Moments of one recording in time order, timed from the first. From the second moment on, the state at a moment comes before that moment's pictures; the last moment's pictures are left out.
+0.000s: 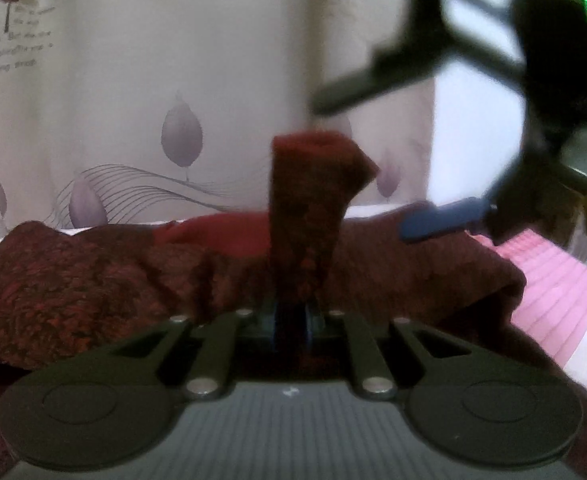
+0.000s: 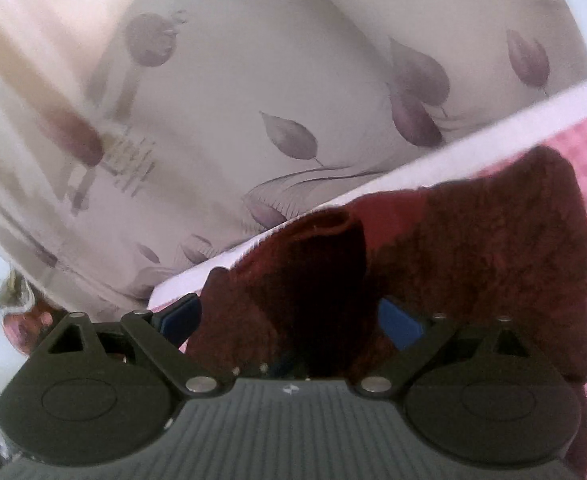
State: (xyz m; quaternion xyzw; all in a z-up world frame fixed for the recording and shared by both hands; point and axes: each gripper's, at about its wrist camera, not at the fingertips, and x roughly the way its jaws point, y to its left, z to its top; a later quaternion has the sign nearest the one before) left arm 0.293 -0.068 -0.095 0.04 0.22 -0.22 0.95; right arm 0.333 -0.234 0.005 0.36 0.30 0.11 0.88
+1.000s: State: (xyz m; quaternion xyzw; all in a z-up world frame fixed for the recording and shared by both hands) left arm 0.290 0.067 -0.098 -0.18 0.25 -0.10 0.95; right arm 0.348 -0.309 -0.007 0.31 0.22 0.07 0.92
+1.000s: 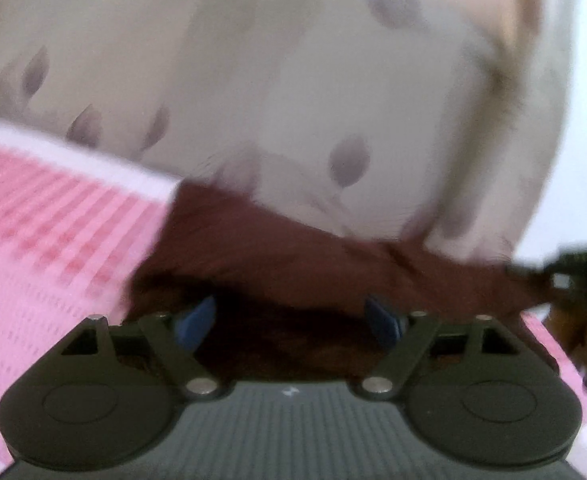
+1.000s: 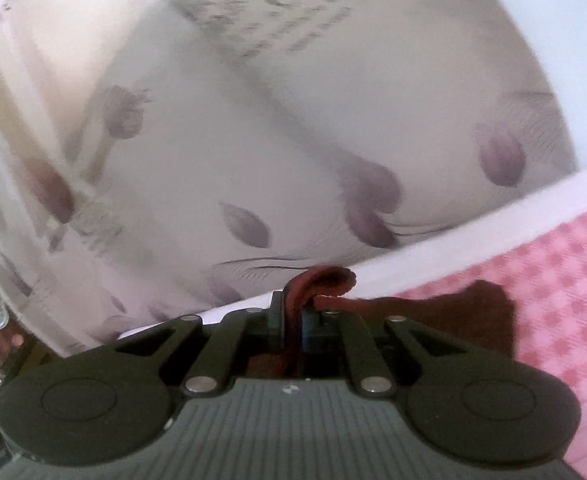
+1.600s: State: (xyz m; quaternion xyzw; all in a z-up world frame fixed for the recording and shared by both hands) left arm 0.291 0.082 -0.115 -0.22 0.26 -0.07 0.94; right arm 0.346 -0.327 -0.093 0.31 0.23 0.02 0.92
